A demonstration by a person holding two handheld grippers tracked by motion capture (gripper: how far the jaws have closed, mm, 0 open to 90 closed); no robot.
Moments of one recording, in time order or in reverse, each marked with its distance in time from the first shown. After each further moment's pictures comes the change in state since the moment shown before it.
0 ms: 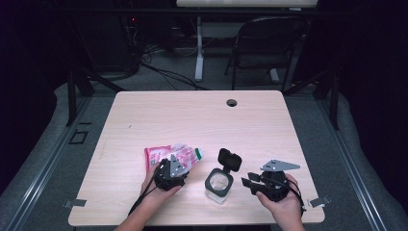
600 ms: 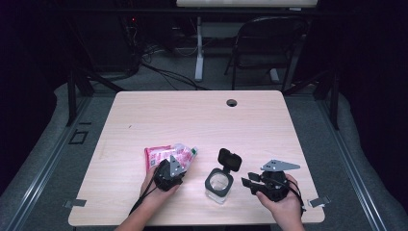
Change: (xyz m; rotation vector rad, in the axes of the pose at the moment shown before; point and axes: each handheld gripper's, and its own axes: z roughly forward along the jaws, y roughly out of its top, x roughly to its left) left arm 0.001 -0.005 0.005 0.034 0.008 -0.010; right arm -0.001 -0.001 0.001 -0.005 0.001 0.008
